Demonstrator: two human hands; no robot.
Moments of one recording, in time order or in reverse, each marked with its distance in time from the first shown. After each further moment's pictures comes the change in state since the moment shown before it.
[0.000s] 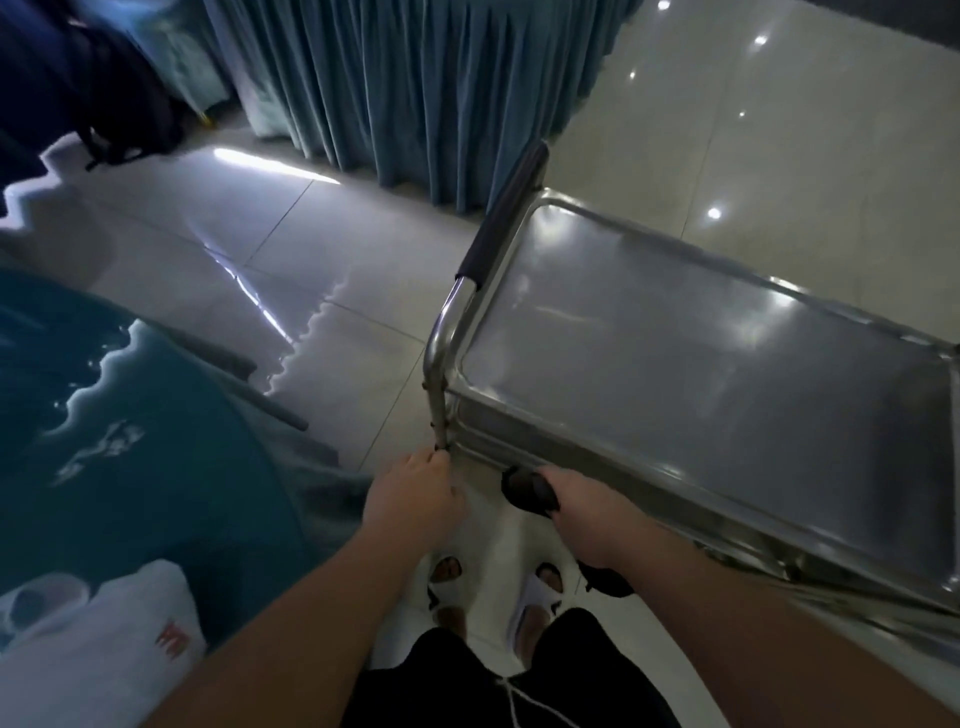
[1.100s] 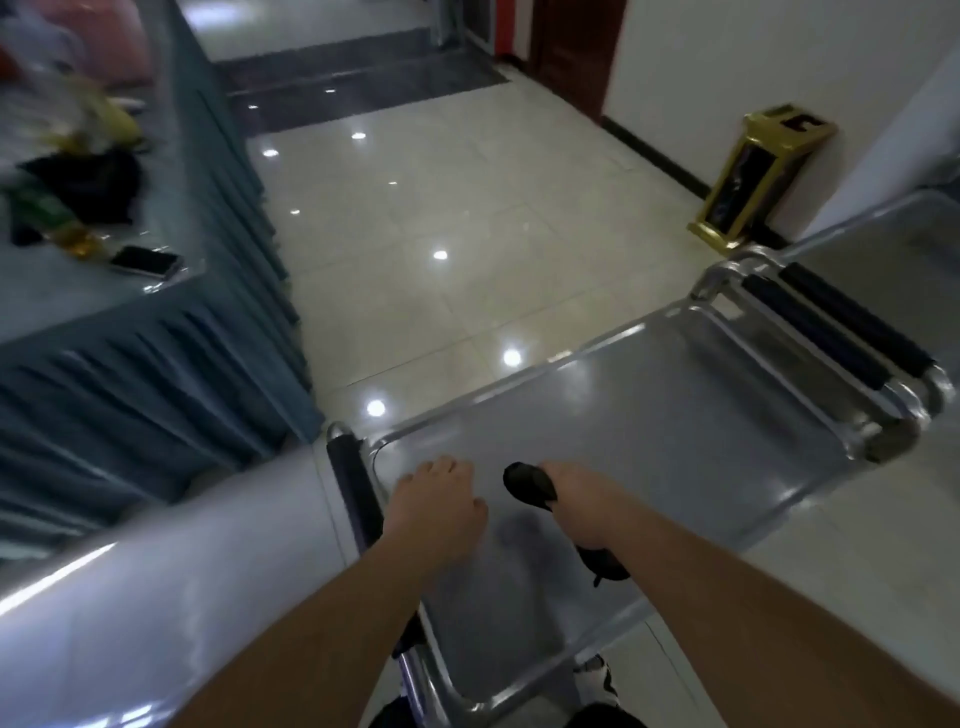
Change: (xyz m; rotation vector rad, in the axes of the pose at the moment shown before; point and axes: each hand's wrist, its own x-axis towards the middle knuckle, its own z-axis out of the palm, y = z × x) left_hand 0.275 0.173 -0.256 0.547 -0.060 0.785; right_hand 0.100 0.023 -0.223 0.387 0.420 0.605
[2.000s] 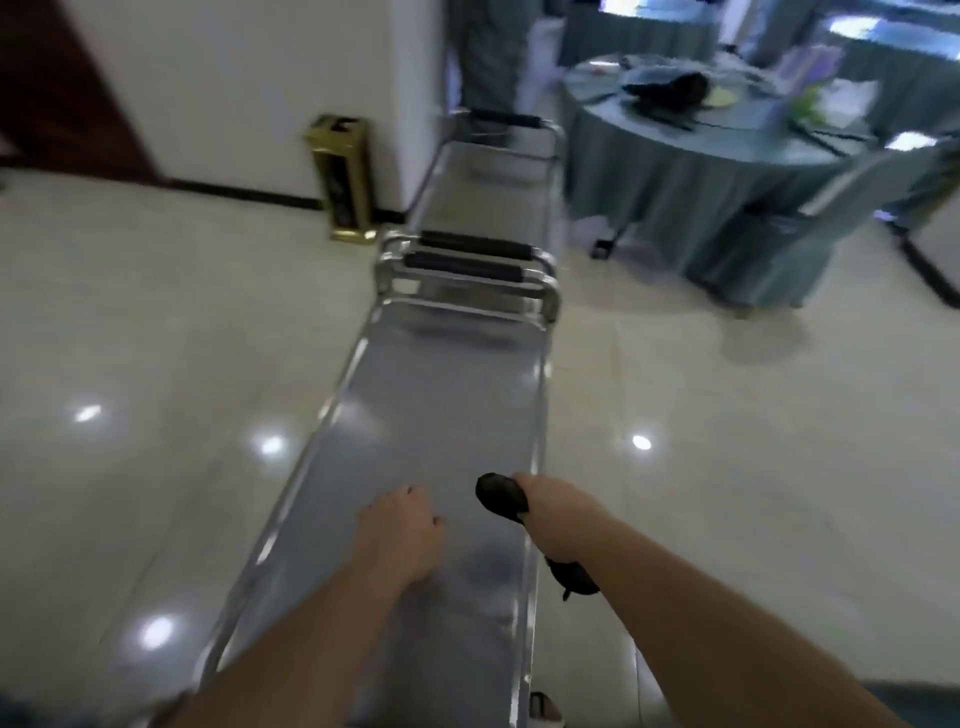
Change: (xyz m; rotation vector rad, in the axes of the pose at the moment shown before) left_hand 0.073 0.092 -0.015 0.302 -0.136 0.653; right_hand -0.119 0.021 0.040 0.540 0.286 0.720
